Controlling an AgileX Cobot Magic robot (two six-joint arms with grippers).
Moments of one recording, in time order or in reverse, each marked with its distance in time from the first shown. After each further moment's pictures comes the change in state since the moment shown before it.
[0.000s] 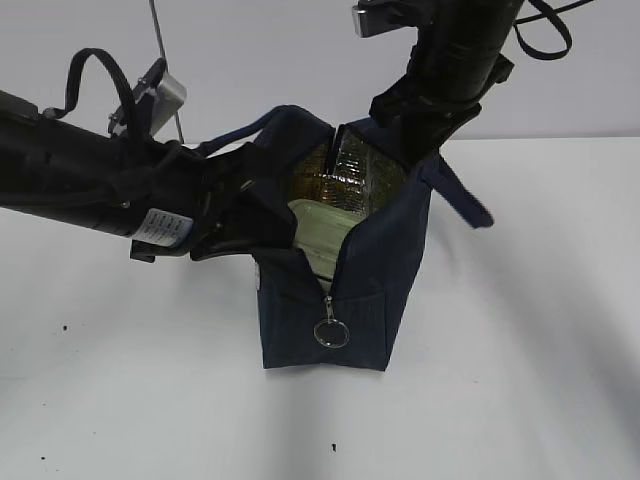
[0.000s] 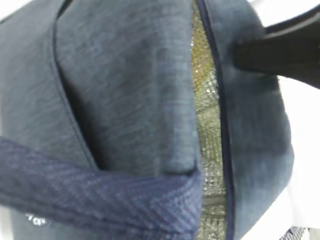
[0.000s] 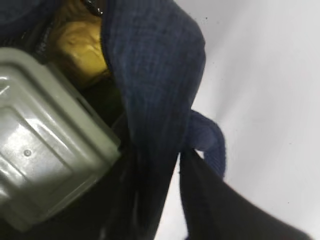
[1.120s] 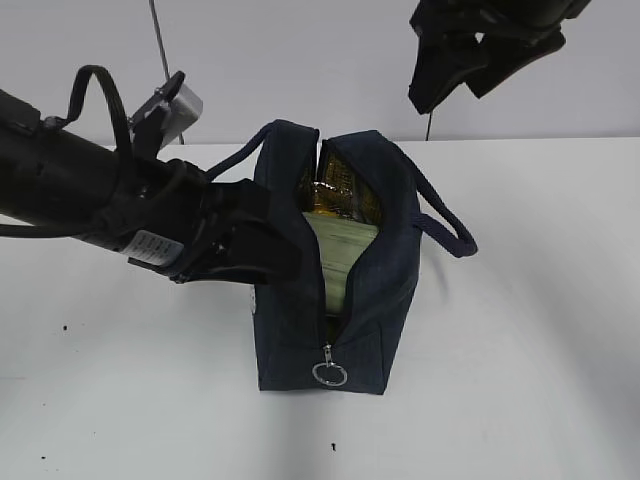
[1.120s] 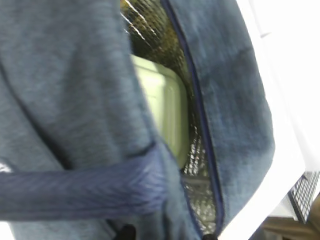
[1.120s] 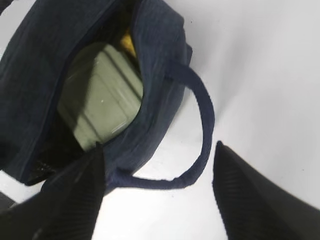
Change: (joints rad) left arm 0.000 -0.001 -0.003 0.131 0.093 0.033; right arm -0.004 -0.329 0.187 0.116 -0.009 0.012
